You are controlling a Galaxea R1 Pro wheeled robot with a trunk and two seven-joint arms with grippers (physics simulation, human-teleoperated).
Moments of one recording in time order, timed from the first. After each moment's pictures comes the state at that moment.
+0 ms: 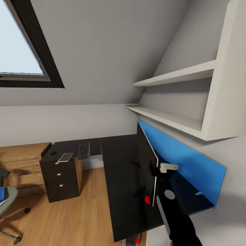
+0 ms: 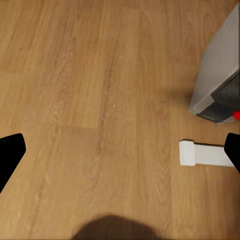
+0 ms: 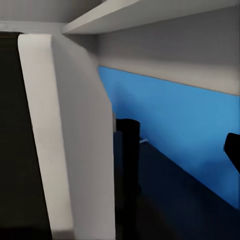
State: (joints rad) left arm -0.02 -0.01 -0.17 -0.43 0.44 -0.34 0.15; right arm -0.38 0.17 -0.02 -1.20 0.17 0.01 -0.22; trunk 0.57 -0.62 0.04
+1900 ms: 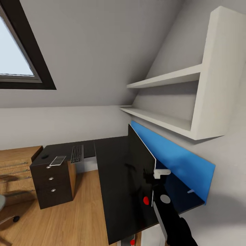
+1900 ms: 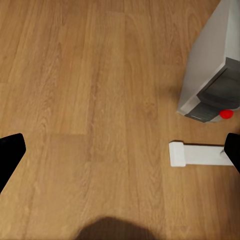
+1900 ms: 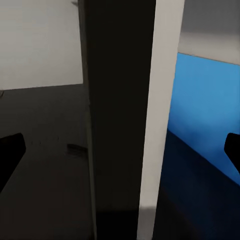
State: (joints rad) left arm -0.02 -0.01 -0.17 -0.43 0.44 -0.34 0.15; right arm -0.38 0.17 0.01 -1.08 0.17 0.01 -0.15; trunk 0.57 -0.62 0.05
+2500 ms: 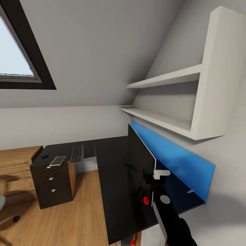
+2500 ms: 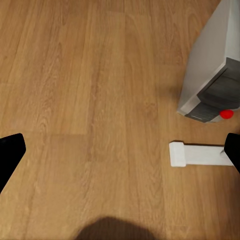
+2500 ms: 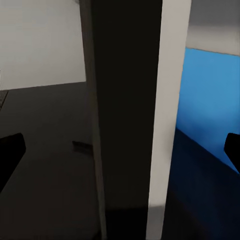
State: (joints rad) left arm -0.02 -0.01 -0.17 -0.43 0.44 -0.34 0.15; right arm -0.38 0.17 0.02 -1.07 0.13 0.01 -0.15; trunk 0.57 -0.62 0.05
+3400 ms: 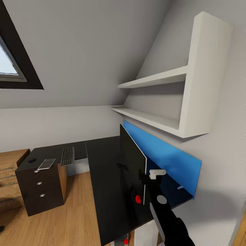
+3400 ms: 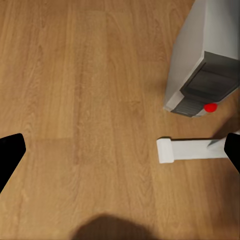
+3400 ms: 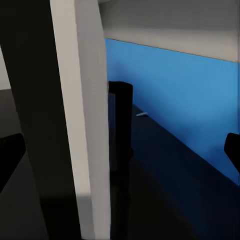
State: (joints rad) left arm -0.02 -0.01 -0.17 -0.43 0.44 -0.34 0.15; right arm -0.38 0.17 0.08 -1.07 0.12 0.01 -0.15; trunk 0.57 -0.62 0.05
